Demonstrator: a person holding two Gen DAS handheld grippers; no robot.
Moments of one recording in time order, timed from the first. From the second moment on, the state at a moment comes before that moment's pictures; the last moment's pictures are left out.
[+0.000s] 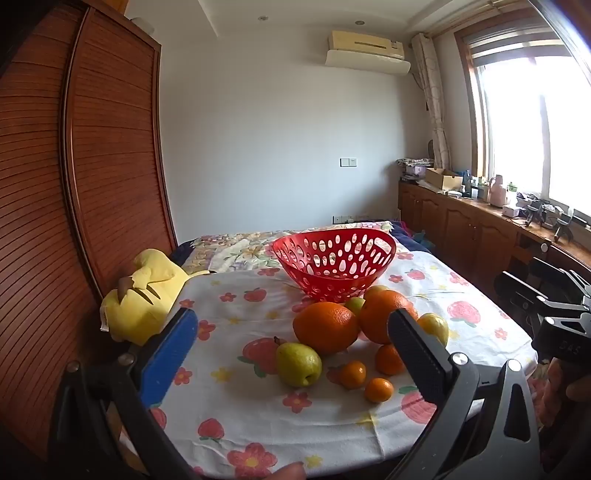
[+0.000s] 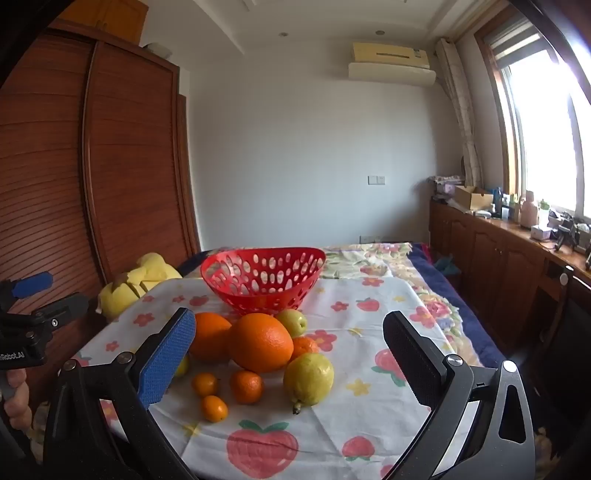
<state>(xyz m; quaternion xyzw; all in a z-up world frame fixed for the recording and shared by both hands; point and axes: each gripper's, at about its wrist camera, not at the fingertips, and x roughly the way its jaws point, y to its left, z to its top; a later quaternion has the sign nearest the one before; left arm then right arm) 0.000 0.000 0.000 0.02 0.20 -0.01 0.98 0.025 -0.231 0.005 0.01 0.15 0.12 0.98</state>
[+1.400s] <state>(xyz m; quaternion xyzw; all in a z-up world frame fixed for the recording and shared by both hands) -0.006 -0.002 0.002 0.02 0.19 -0.01 0.98 0.023 -0.231 0.005 0.00 0.16 0.12 0.98</state>
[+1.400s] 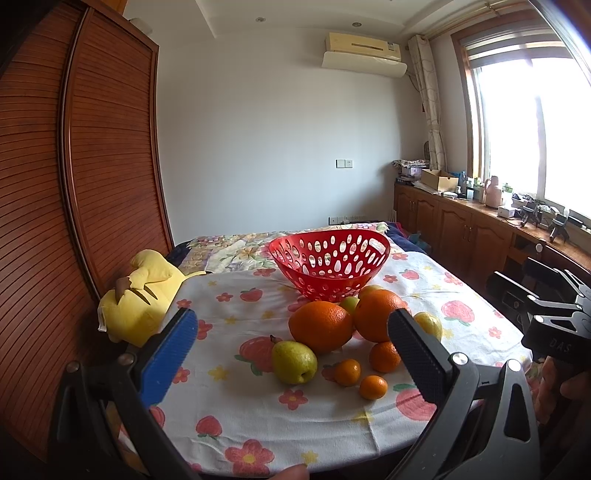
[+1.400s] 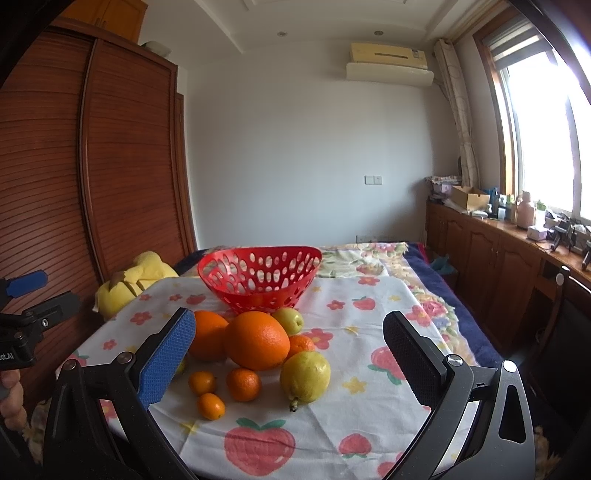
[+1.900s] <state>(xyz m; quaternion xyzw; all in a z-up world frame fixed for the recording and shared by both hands) -0.008 -0.002 0.000 0.02 0.19 -0.01 0.98 0.024 -0.229 0.001 0.00 0.16 0.11 0.98</state>
